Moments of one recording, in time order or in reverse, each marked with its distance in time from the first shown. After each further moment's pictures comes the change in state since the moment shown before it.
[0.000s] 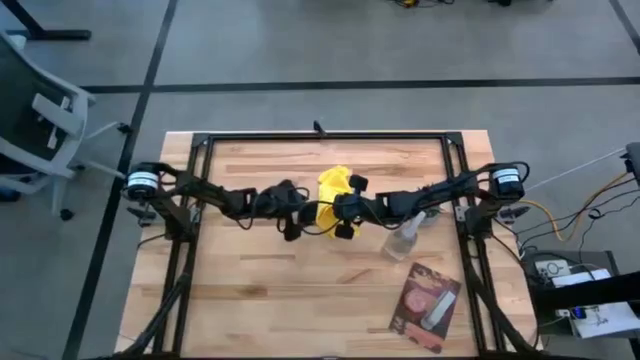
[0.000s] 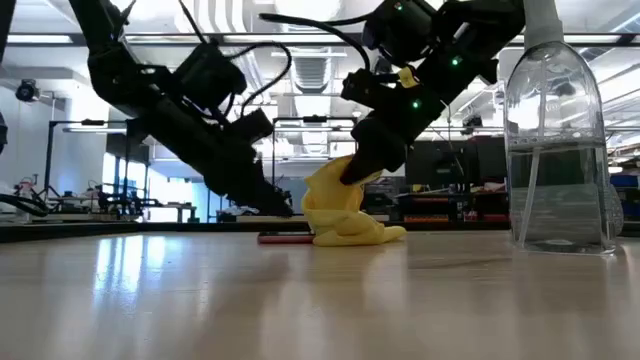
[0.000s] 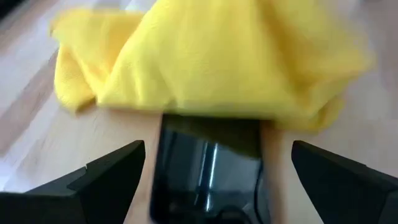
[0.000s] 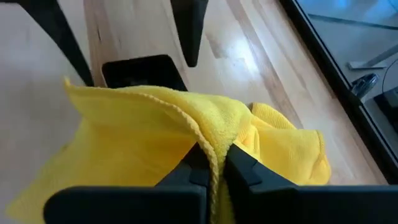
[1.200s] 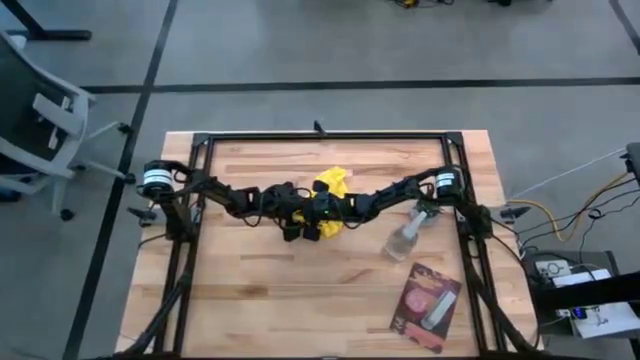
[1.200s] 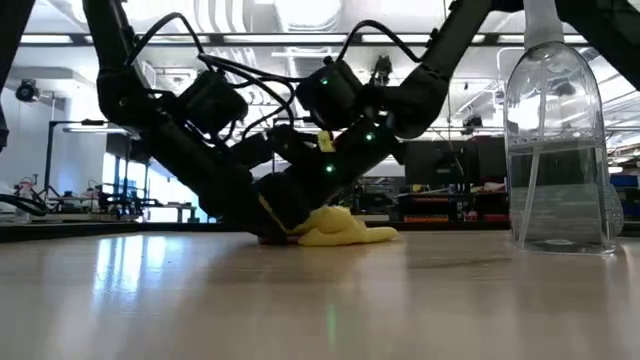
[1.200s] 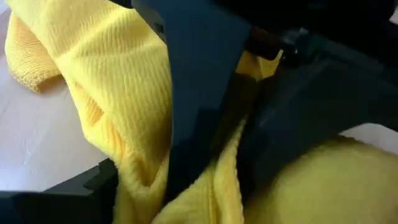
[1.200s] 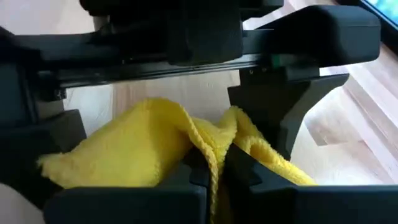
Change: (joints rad) left arm 0.026 0.168 -0.023 0.056 0.125 -0.031; right arm -0.090 0.504 0.292 0.350 -0.261 -0.048
